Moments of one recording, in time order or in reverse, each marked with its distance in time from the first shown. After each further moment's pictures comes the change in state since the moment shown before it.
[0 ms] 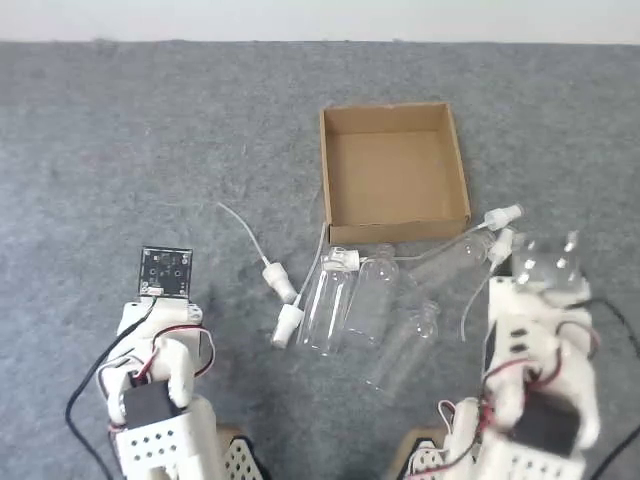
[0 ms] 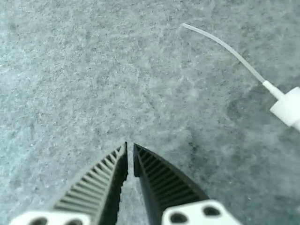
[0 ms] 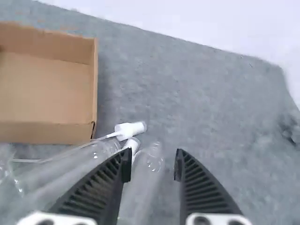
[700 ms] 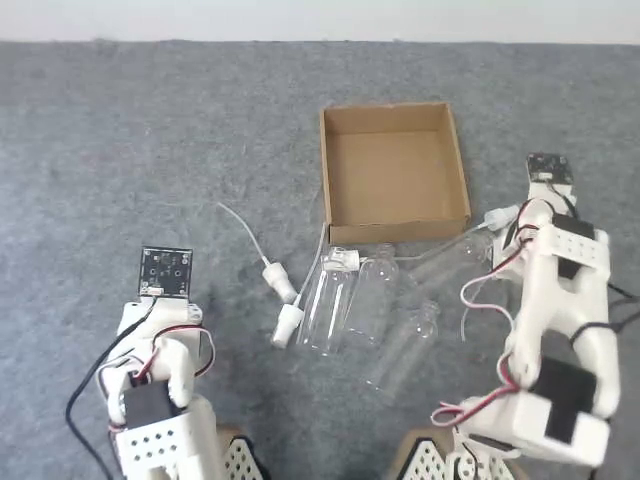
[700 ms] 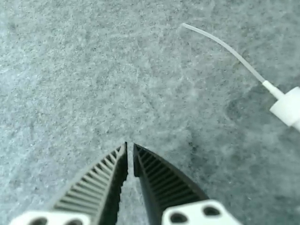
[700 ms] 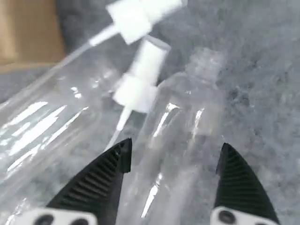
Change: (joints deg) left arm 0.0 0.0 0.0 0.0 0.0; right arm 3.6 82.6 -25.7 -8.9 -5.8
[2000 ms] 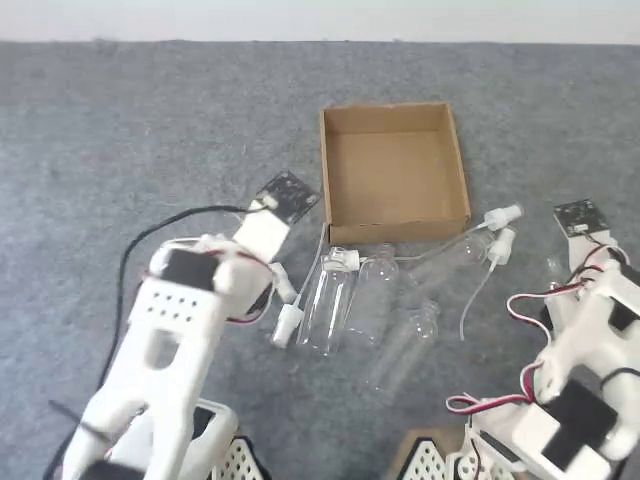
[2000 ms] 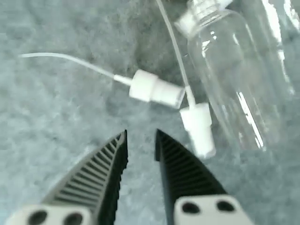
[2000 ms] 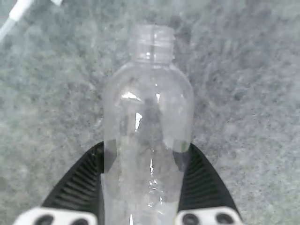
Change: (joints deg) left arm 29.7 65.9 -47.8 8.8 -6.2; right arm 20.1 -5.0 8.5 -4.0 36.3
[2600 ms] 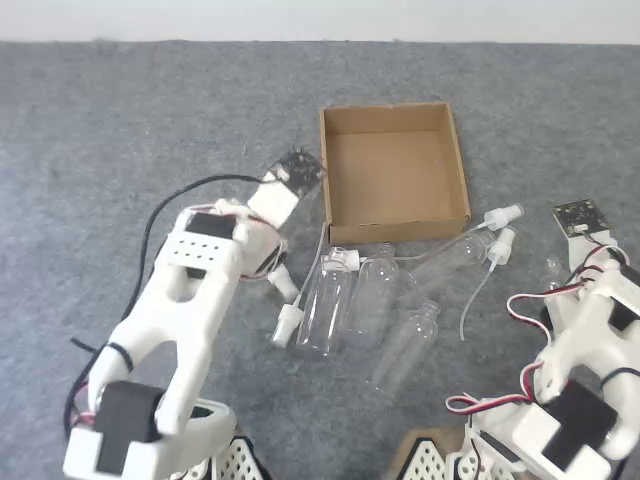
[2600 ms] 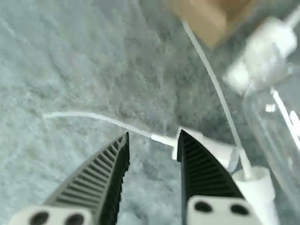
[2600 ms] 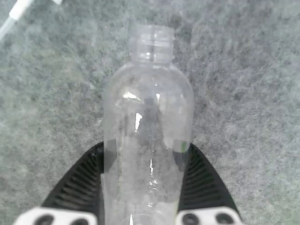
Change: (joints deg) left arm -3.1 22.7 -8.2 -19.3 -6.9; right arm 0.0 0.0 0.1 0.0 0.0
